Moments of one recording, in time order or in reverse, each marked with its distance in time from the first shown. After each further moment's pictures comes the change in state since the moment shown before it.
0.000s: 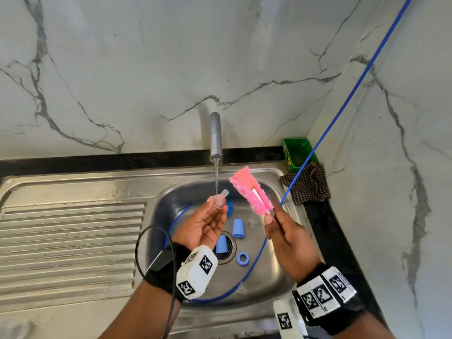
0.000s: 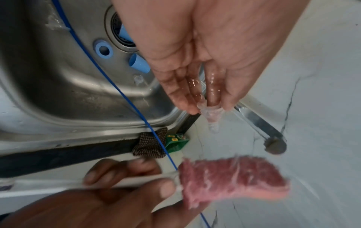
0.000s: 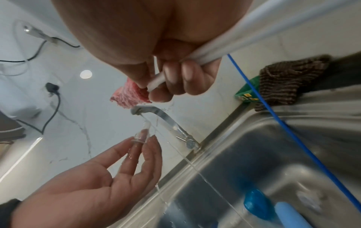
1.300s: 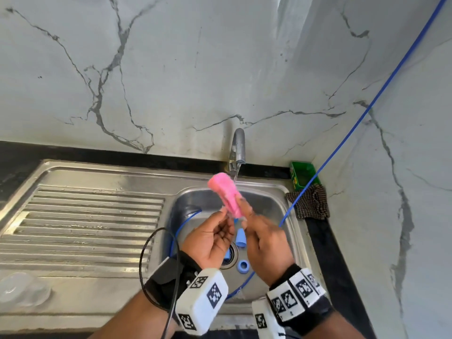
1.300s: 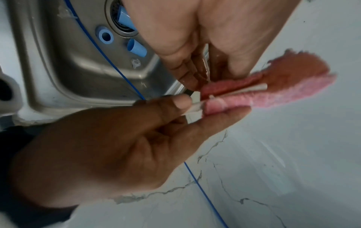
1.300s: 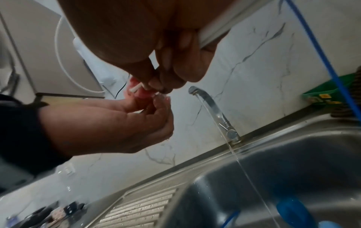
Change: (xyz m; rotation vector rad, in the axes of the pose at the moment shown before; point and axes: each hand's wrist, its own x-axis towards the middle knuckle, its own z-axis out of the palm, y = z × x) left_hand -0.082 -0.001 -0.004 -0.087 -0.029 0.115; right_hand -0.021 -0.068 0.038 -0.179 0.041 -0.458
